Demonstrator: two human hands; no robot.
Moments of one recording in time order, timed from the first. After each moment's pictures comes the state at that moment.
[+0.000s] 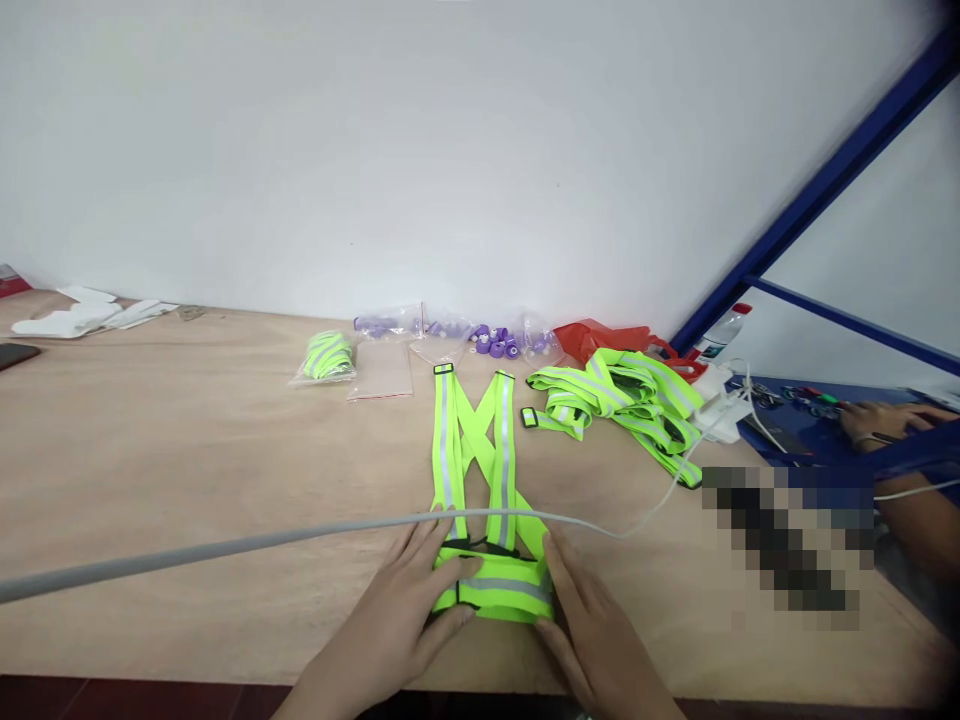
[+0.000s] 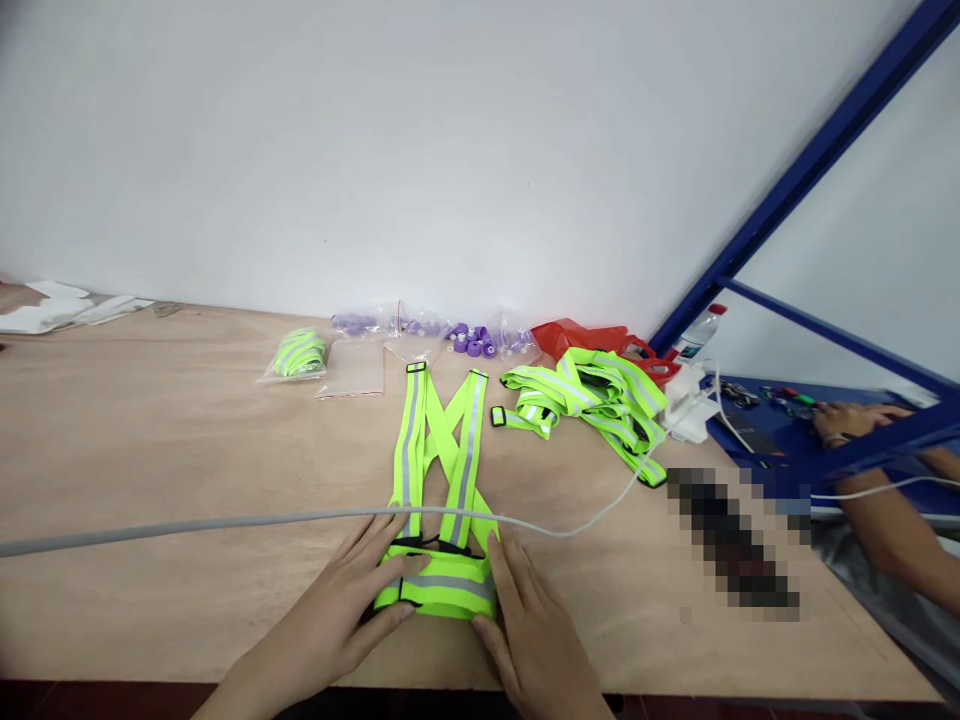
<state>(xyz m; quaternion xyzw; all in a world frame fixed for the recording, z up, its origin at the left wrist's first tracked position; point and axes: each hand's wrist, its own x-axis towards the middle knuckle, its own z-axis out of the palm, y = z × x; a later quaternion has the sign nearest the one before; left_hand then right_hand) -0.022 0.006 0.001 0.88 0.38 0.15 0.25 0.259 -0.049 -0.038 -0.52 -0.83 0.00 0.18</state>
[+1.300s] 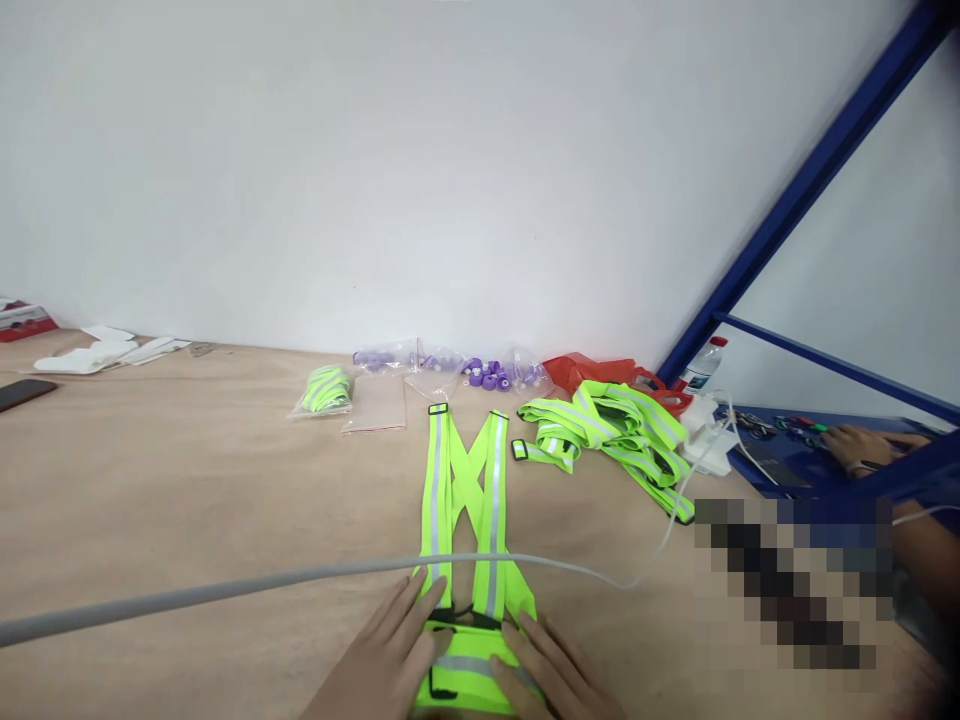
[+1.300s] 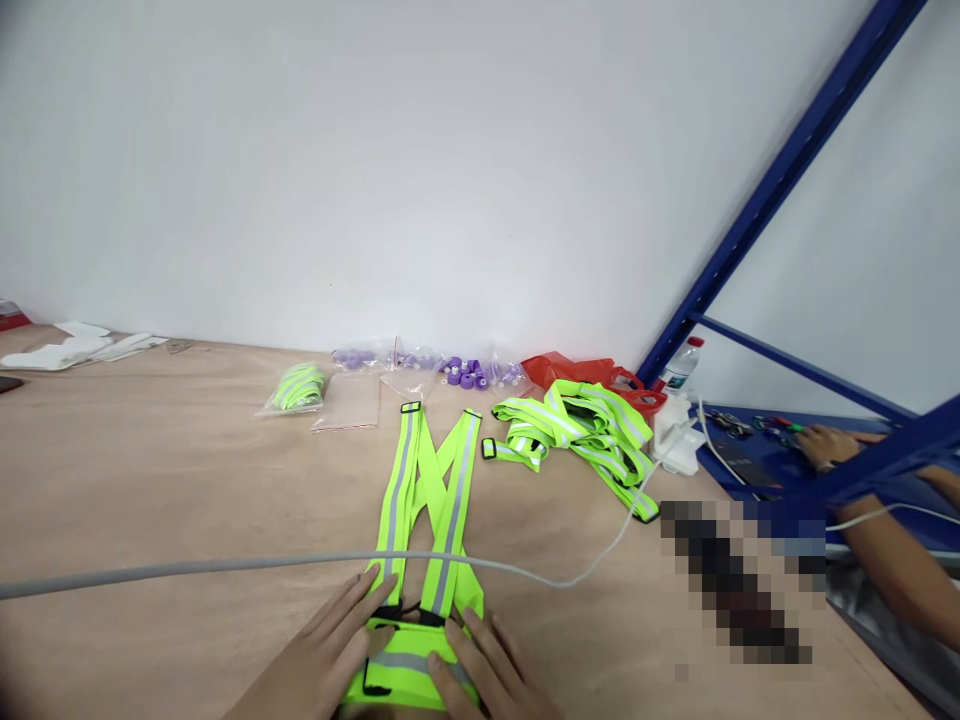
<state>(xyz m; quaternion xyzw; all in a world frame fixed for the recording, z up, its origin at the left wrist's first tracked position) -0.037 -0.007 -0.025 0.93 0.30 0.20 0.06 0.263 -0.041 -0.048 -0.29 -0.90 -0.21 0.22</state>
